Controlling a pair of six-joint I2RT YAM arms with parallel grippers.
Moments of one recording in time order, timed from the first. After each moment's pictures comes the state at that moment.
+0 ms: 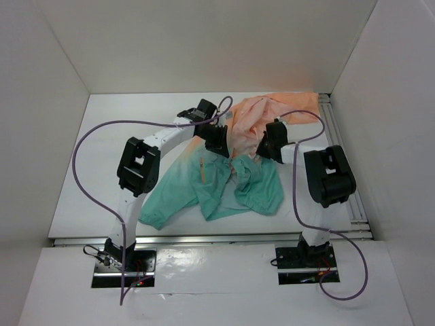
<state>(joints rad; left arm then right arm) -0.51 2.22 1.85 -0.66 0.58 -0.28 0.23 1.82 0.96 0.08 0.07 0.59</state>
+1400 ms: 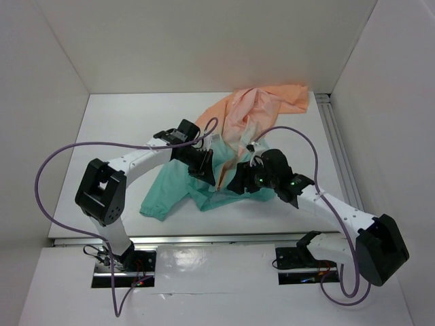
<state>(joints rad) -0.52 1.74 1.30 -0.66 0.69 -0.27 0.58 1.12 0.65 -0.12 -0.32 0.45</state>
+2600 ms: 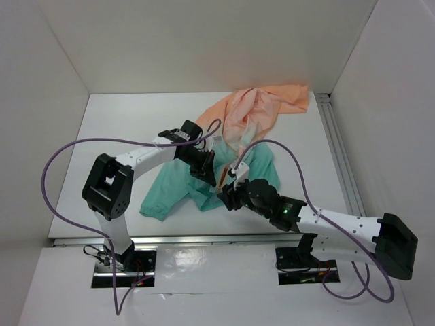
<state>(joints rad) -0.52 1.82 1.32 -0.67 0.71 -0.24 0.99 1.03 0.51 0.15 0.14 0.23</state>
